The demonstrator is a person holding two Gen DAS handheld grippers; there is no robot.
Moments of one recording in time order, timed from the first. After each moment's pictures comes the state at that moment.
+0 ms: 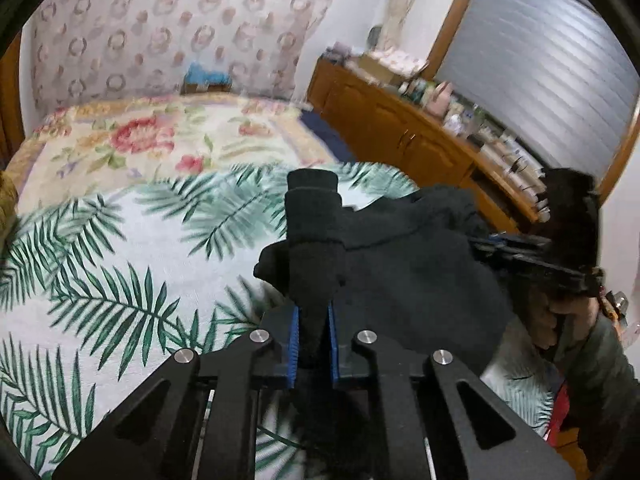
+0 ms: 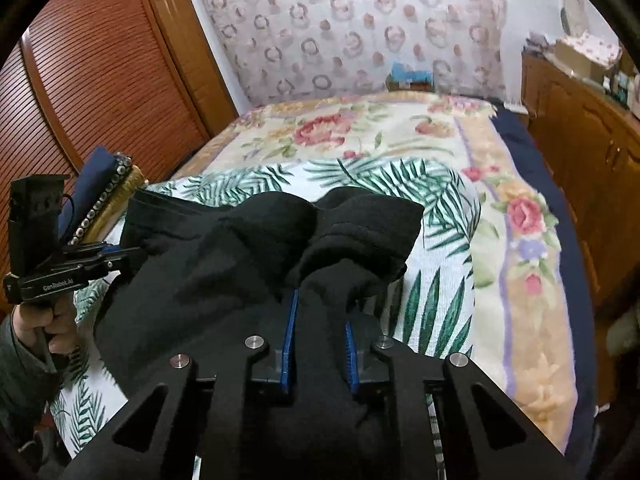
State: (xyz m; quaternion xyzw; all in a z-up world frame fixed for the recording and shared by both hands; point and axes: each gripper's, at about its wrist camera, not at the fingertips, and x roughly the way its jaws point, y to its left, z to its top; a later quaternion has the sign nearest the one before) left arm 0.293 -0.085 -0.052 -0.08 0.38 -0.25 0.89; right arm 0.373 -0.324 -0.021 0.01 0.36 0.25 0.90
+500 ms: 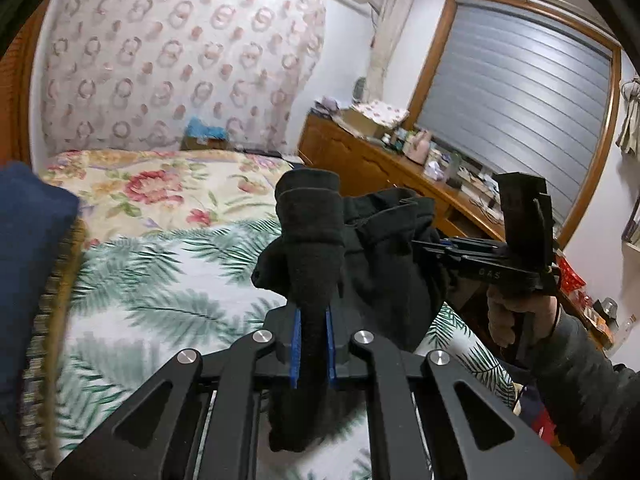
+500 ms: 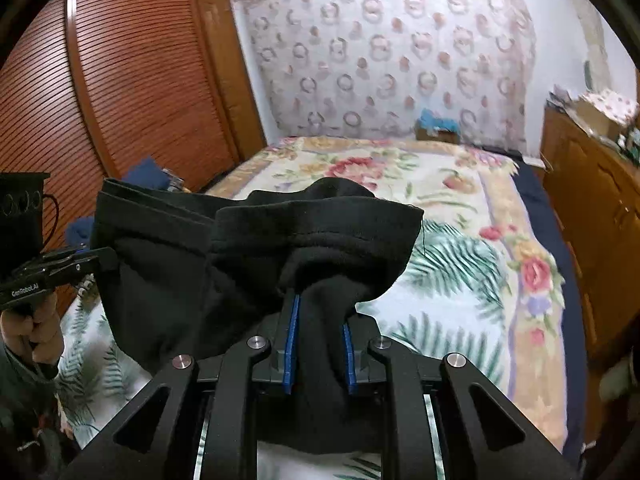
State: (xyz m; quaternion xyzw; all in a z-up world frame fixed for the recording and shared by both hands) left arm 0.220 -0.016 0.015 -0.09 0.29 -0.25 0.92; right arm 0.340 -0.272 0.012 -0.02 0.29 0.29 0.91
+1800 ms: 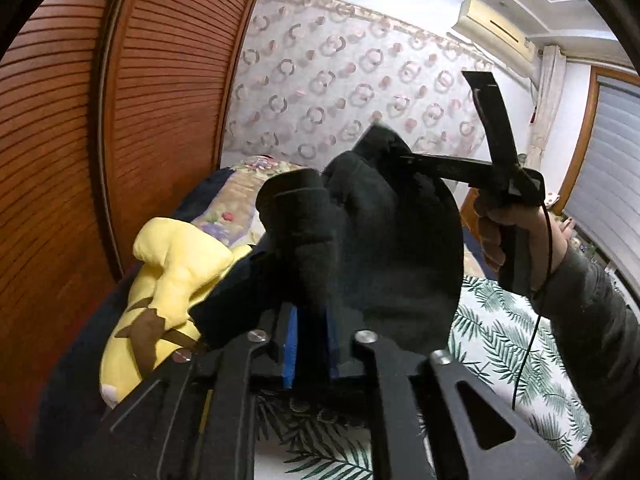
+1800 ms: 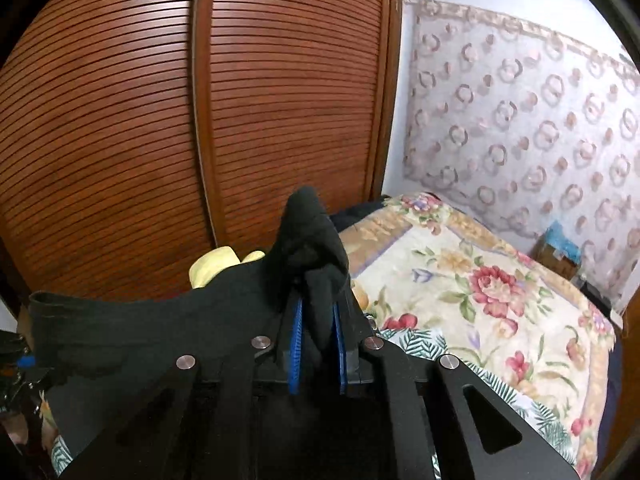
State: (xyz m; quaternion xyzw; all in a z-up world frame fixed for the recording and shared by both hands) left arm 0.138 0.225 -0.027 -0.15 0.25 0.05 0.96; right arm 0.504 0.115 0.010 -0.17 0.22 0.43 0.86
